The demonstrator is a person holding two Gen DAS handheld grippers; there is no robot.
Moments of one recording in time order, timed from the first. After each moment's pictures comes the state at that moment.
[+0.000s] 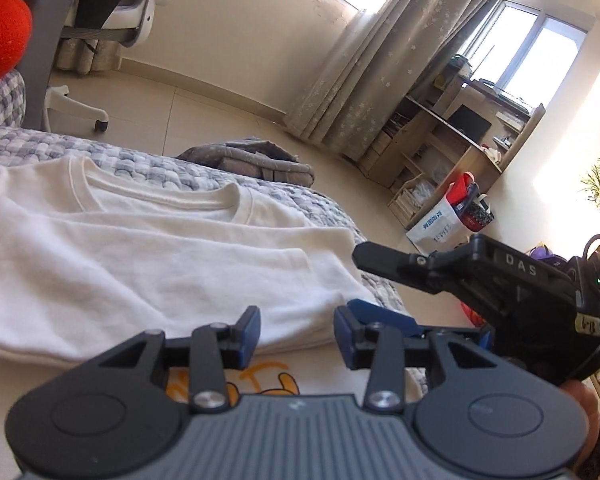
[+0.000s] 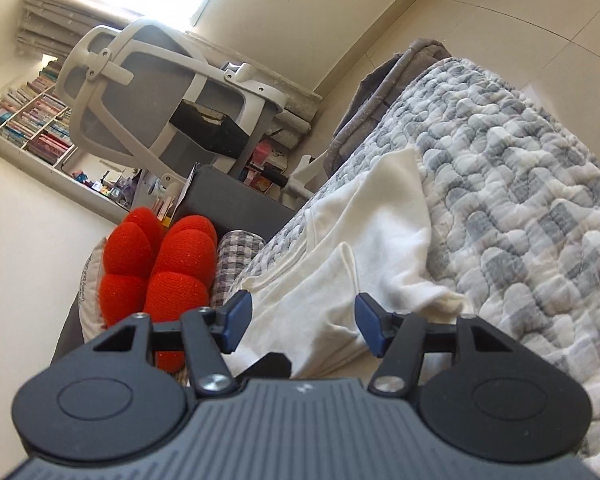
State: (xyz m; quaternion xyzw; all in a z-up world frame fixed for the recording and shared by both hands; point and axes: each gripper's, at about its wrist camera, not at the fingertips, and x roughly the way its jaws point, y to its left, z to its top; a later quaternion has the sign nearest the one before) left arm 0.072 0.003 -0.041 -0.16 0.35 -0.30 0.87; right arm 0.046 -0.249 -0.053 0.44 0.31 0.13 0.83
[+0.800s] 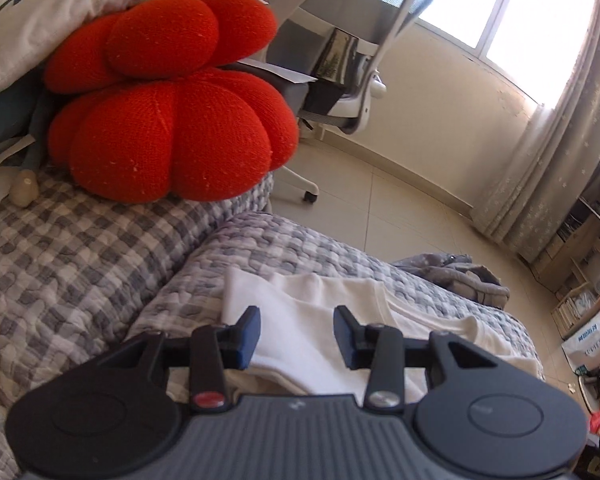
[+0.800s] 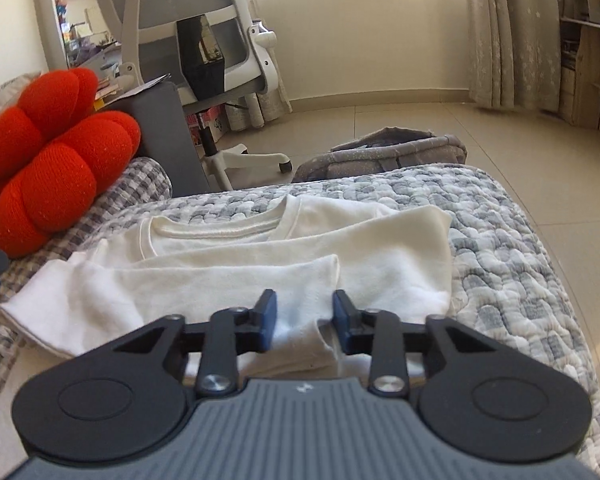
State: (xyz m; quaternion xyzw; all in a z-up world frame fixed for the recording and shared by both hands) left arm 0.059 0.150 0.006 -0.18 0.31 0.01 0.93; right arm 0.065 -0.152 -0.048 0.08 0.31 0.05 0.95
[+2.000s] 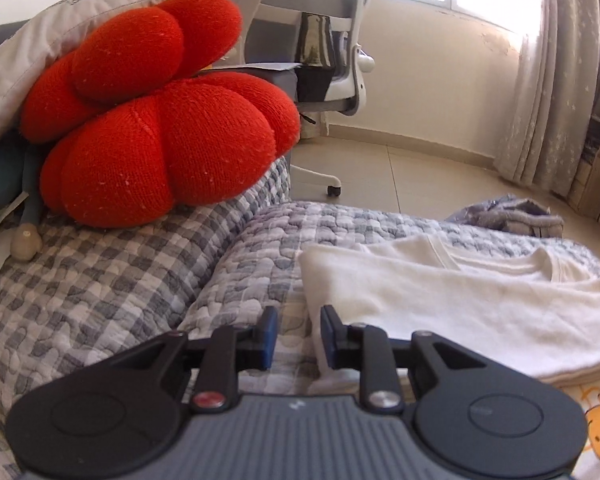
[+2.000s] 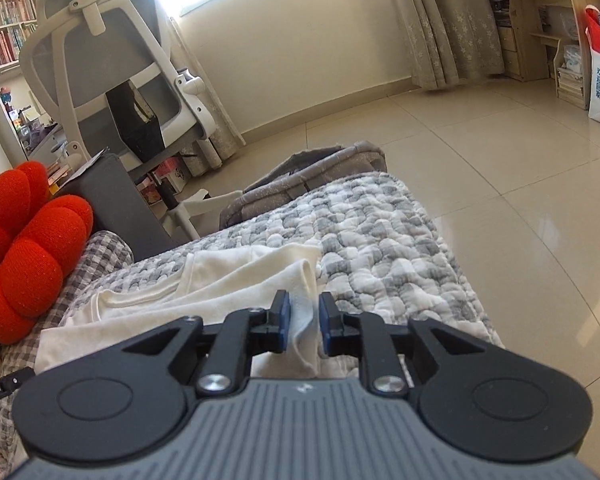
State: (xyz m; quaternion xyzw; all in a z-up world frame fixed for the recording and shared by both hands) left arm 0.078 0.139 -0.032 -0.04 0.29 0.02 0.95; right arm 0.053 -0.240 -0.037 0.19 0.27 -0.01 0.94
